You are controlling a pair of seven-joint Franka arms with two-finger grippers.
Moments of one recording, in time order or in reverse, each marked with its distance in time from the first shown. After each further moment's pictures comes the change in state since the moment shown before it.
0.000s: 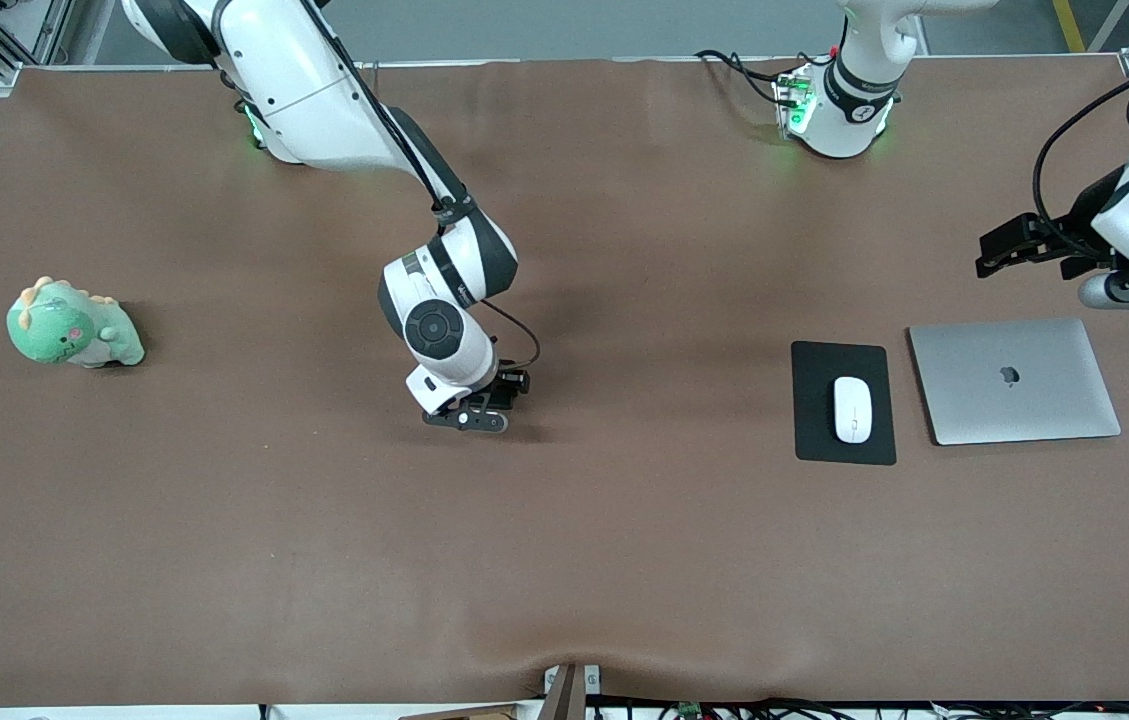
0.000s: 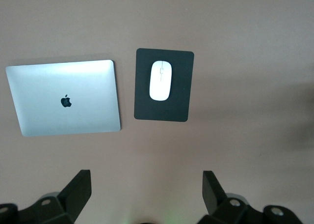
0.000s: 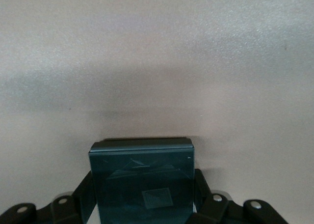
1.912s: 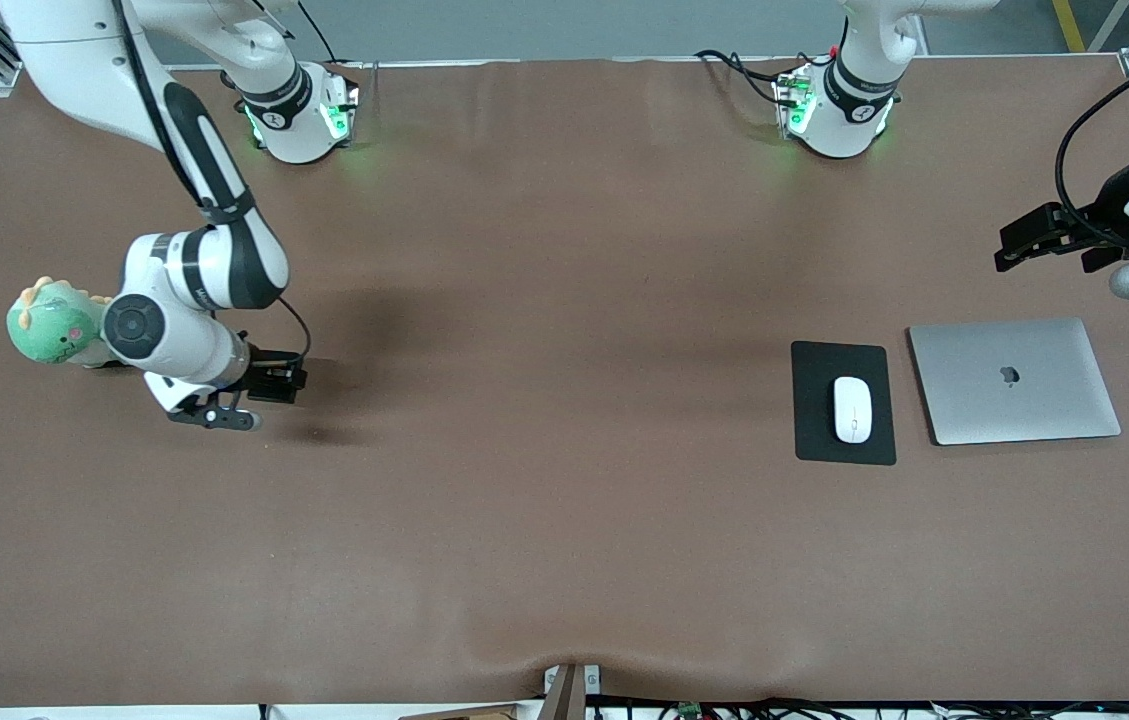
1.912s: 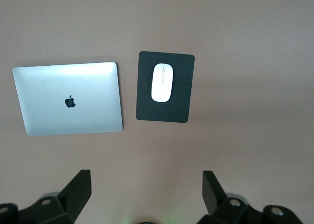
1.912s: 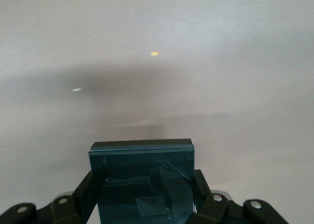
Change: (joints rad) left arm -0.029 0.003 0.033 0.038 -0.001 -0.023 0.000; right arm -0.469 -0.365 -0.077 -0.471 -0.151 0.034 -0.457
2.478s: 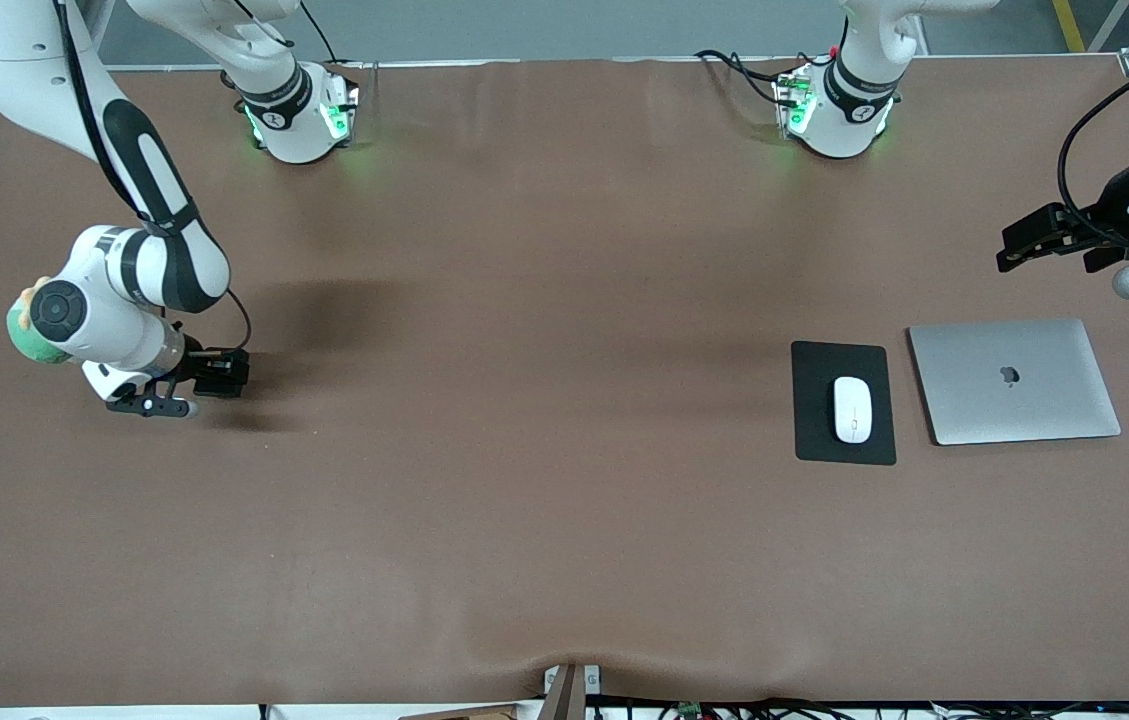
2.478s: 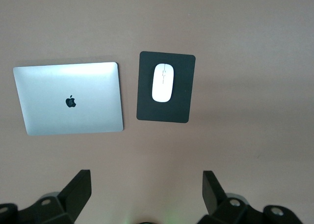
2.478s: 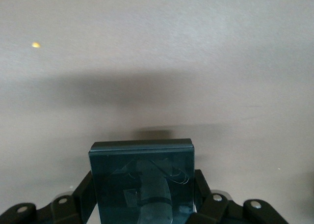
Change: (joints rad) left arm 0.003 0.000 0.000 0.000 0.000 0.000 0.000; right arm -0.168 0.001 0.000 -0.094 -0.001 0.122 -0.197
